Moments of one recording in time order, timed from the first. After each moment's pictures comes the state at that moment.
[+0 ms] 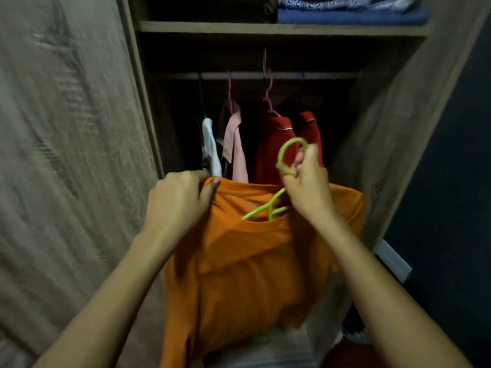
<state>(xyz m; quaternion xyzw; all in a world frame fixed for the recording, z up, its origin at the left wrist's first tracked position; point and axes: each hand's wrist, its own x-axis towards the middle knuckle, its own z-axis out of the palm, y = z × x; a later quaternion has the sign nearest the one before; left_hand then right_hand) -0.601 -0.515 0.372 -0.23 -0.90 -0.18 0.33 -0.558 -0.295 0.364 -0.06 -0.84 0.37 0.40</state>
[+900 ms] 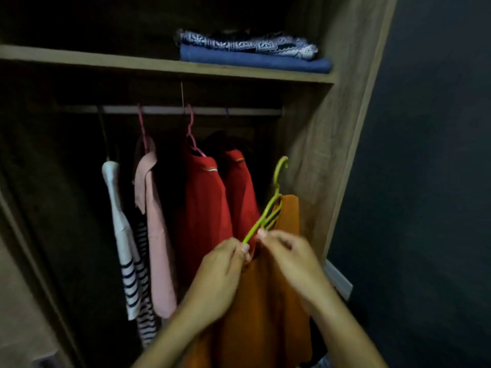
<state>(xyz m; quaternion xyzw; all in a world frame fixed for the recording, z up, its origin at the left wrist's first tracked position) -0.596 -0.323 0.328 -0.42 -0.76 -0.49 0.05 -0.511 -0.198 0.358 -0.16 -0.76 0.59 0.23</state>
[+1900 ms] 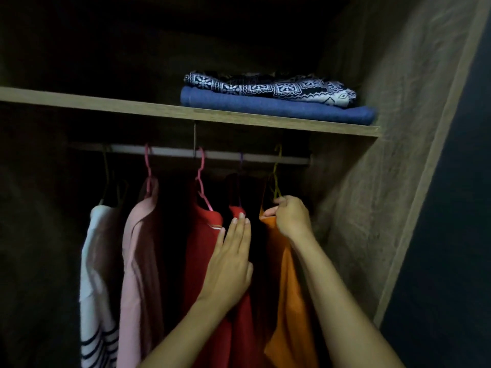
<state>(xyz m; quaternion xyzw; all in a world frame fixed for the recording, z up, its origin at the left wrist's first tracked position) -0.753 -0.193 0.330 -0.35 -0.86 -0.15 0.33 -0.735 -0.059 0.437 -0.20 -0.82 0.44 0.31</state>
